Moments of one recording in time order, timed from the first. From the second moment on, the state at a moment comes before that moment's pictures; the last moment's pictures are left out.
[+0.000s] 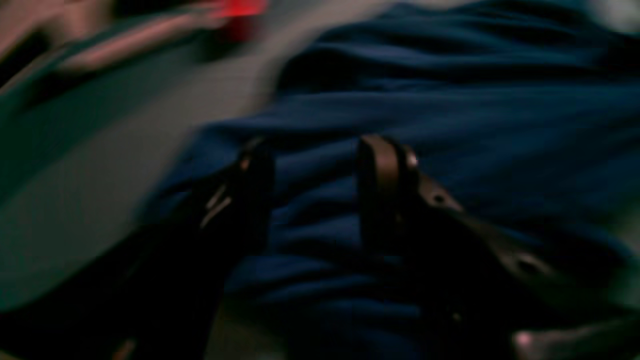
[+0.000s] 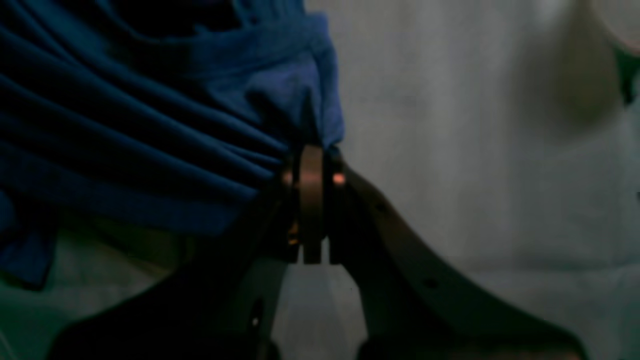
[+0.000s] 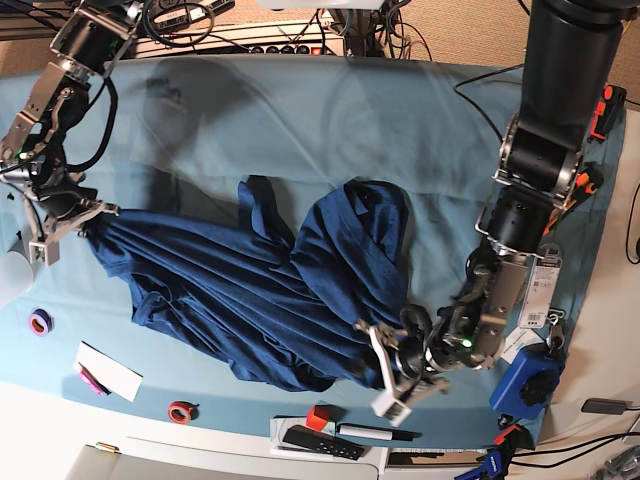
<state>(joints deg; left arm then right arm) -43.3 -10.0 27.3 52.9 -32.7 -34.3 32.3 2.3 21.0 34.1 96.4 26.3 24.4 -63.0</state>
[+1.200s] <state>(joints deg) -16.2 -2.2 27.3 77.1 -23.5 -32.9 29.6 32.6 21.5 9.6 85.3 8.7 10.4 -42.4</state>
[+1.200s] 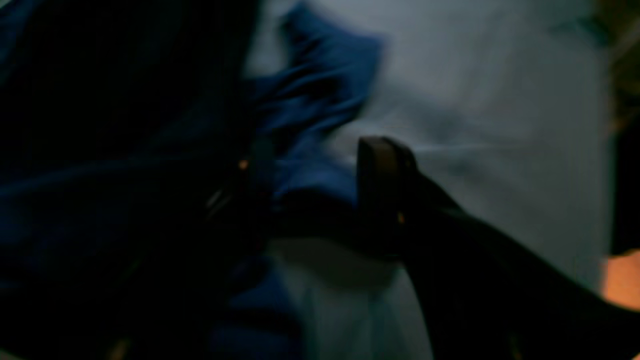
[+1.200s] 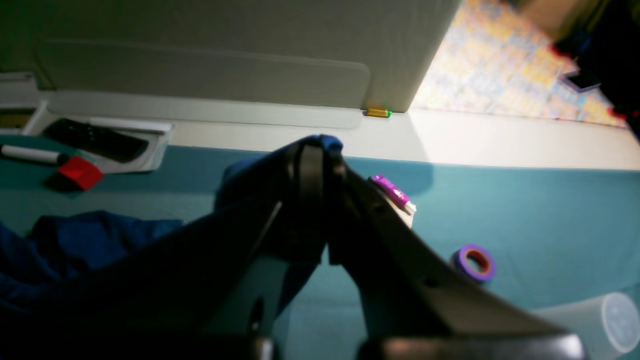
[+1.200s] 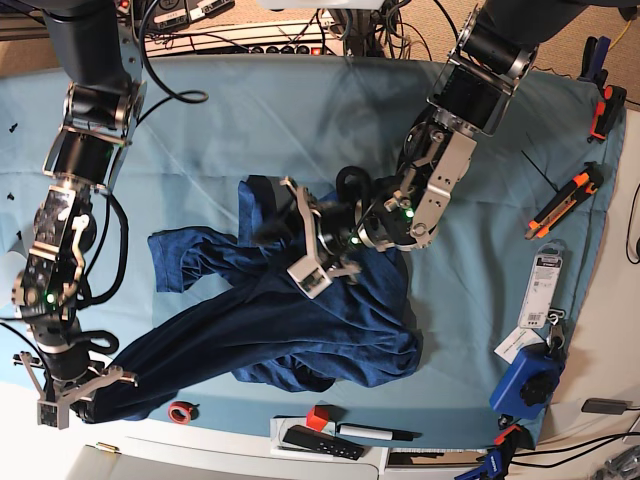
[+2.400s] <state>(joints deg) -28.1 10.2 43.8 50.1 -2.1 -19.0 11.5 34.8 15.3 9.8 81.8 8.6 10.8 -40.9</state>
